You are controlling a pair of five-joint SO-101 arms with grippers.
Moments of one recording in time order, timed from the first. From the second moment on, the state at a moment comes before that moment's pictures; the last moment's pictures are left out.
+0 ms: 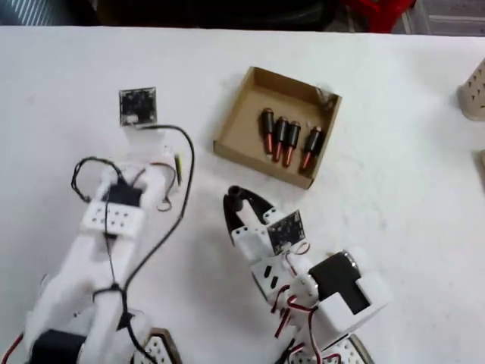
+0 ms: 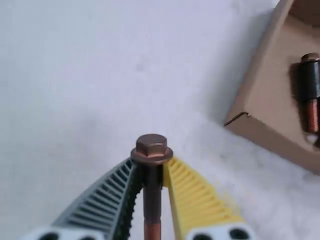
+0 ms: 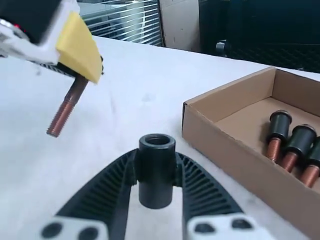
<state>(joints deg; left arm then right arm) 3.6 -27.7 53.4 26.7 23.5 -31.9 7.0 95.8 -82.7 -0.1</state>
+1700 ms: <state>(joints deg) 32.0 -83.7 88.5 3.1 23.5 -33.6 7.7 95.7 -82.7 -0.1</state>
